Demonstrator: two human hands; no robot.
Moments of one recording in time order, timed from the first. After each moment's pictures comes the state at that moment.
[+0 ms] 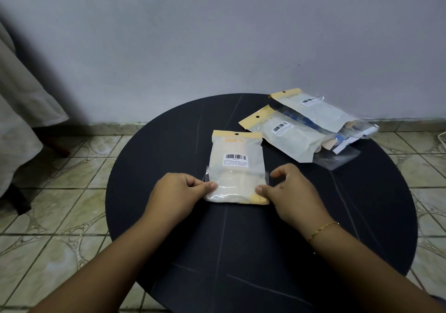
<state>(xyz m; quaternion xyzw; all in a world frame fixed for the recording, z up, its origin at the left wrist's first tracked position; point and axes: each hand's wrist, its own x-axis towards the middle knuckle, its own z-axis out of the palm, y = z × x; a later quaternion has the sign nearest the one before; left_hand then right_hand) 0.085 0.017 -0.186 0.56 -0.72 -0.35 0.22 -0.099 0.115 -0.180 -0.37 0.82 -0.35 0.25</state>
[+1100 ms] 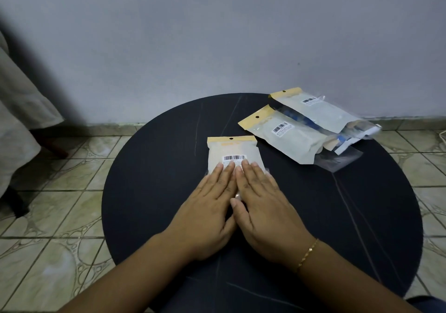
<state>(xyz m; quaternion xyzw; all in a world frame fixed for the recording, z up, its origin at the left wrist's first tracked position) 0.068 0.041 -0.205 0.26 -0.96 -0.08 0.09 -0.066 0.118 -0.197 -0.67 0.72 -0.17 0.06</state>
